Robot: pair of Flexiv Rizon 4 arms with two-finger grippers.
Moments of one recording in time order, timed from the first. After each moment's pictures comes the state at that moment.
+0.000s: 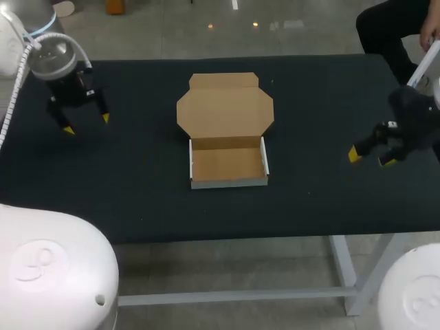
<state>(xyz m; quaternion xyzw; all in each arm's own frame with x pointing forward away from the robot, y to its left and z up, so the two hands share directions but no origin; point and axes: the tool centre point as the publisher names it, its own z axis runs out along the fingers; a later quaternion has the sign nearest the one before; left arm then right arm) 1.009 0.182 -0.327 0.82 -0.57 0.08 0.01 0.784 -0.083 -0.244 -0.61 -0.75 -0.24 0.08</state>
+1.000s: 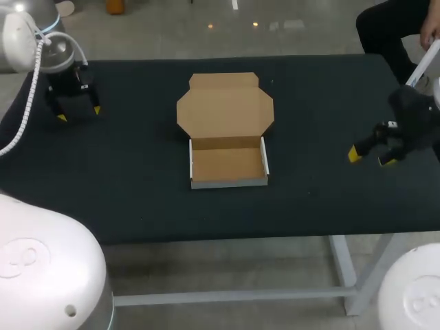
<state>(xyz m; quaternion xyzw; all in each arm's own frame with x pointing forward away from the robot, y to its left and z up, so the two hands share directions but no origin) 1.110 0.239 -0.376 0.79 -0.60 0.06 -0.03 0.784 -0.083 -0.244 -0.61 -0.75 -0.24 0.08</state>
